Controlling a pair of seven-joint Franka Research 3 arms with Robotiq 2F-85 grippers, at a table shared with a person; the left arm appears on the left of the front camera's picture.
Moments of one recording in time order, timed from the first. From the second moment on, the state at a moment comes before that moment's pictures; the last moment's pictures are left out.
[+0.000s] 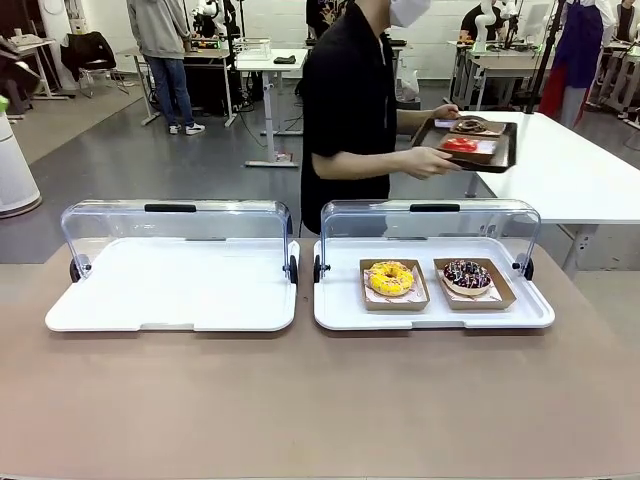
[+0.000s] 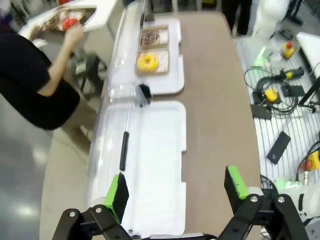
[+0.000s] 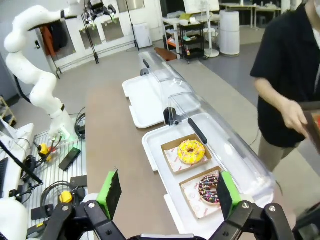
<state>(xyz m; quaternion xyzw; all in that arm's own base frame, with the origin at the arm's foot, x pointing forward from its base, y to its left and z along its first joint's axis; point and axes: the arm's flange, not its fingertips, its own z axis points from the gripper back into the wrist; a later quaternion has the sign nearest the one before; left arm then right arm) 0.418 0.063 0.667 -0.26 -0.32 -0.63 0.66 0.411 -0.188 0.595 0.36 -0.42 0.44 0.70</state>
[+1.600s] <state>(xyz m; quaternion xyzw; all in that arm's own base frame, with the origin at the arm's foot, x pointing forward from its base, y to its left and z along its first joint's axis) 0.442 0.175 0.573 -0.36 -0.41 -0.55 0.64 0.411 -0.188 0.595 0.36 -0.42 0.45 0.70</state>
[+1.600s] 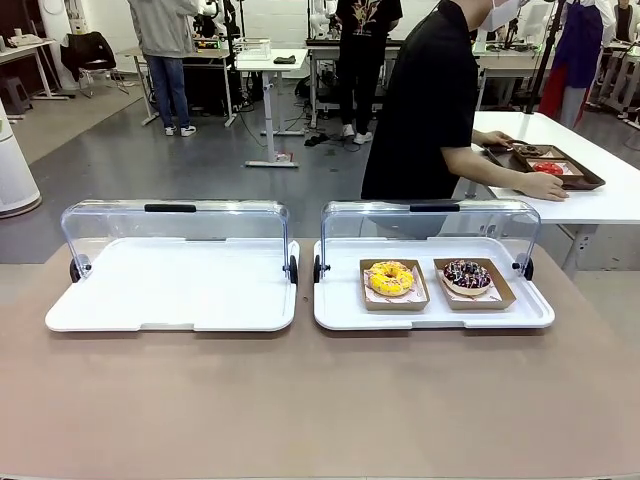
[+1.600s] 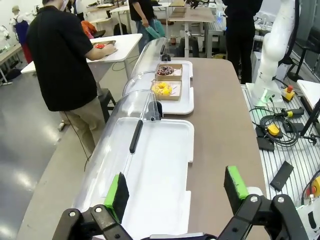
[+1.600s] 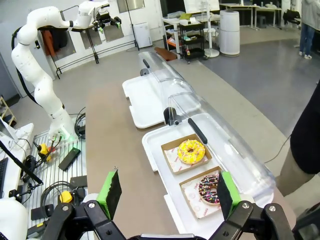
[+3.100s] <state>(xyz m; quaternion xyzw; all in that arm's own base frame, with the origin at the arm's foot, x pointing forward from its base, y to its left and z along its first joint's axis) 0.443 0.173 0.572 -0.36 -0.41 -0.55 0.64 0.411 -0.188 0.595 0.36 -0.42 0.45 0.70</state>
